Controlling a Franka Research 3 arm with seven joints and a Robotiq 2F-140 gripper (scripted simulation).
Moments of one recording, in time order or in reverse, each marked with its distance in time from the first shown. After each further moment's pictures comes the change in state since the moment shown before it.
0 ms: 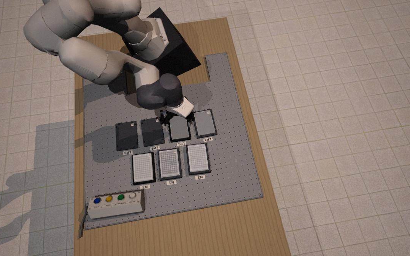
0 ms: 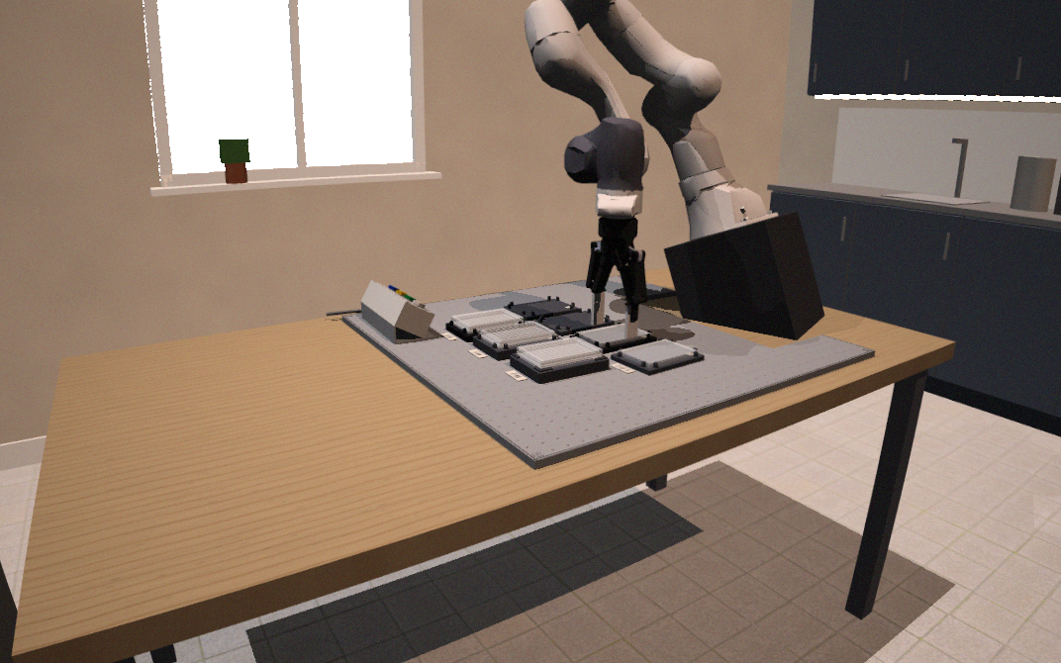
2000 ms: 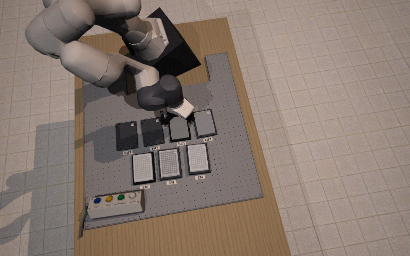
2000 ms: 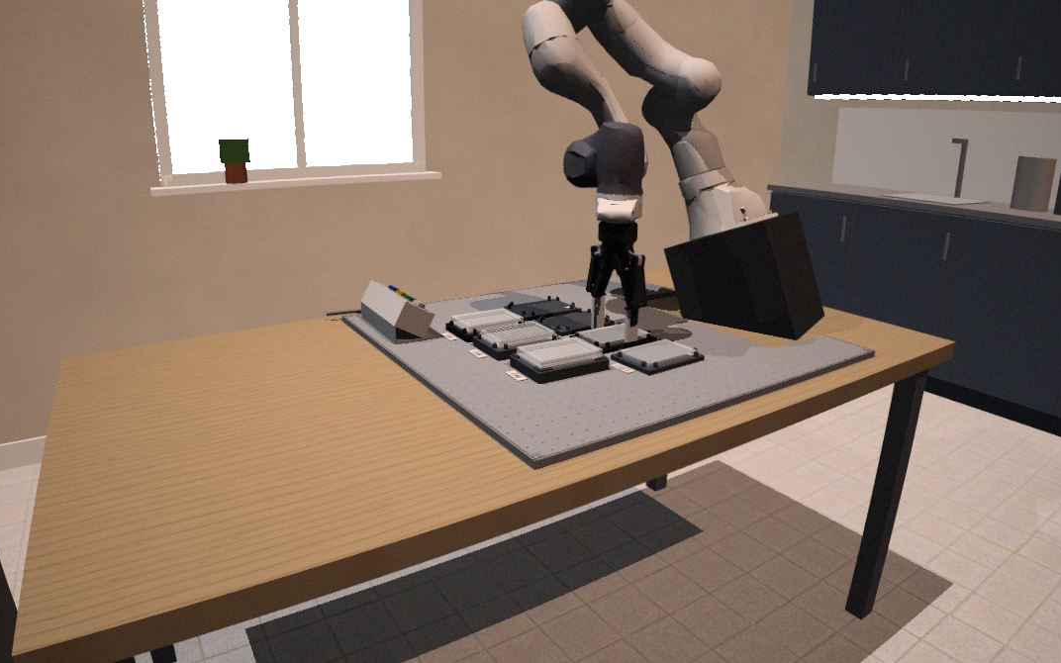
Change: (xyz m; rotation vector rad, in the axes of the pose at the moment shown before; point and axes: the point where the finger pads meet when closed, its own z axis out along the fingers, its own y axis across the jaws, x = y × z) arm 0.000 -0.001 0.008 0.001 0.001 0.005
